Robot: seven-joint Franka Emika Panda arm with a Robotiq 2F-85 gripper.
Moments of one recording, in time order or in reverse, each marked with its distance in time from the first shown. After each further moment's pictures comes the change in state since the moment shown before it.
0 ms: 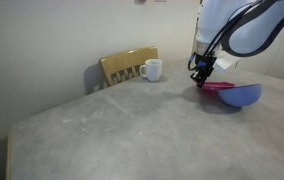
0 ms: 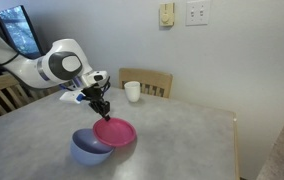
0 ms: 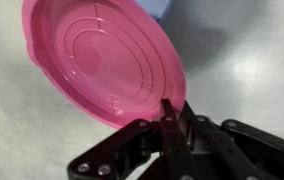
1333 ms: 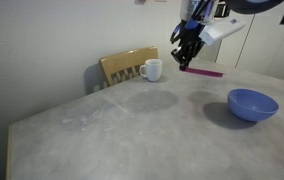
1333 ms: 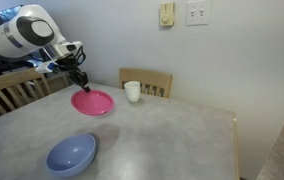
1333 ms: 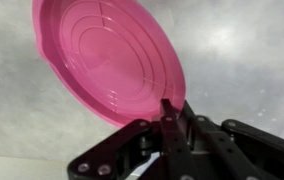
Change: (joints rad) arm 0.117 -0.194 0.082 0.021 0.011 -0.128 0.148
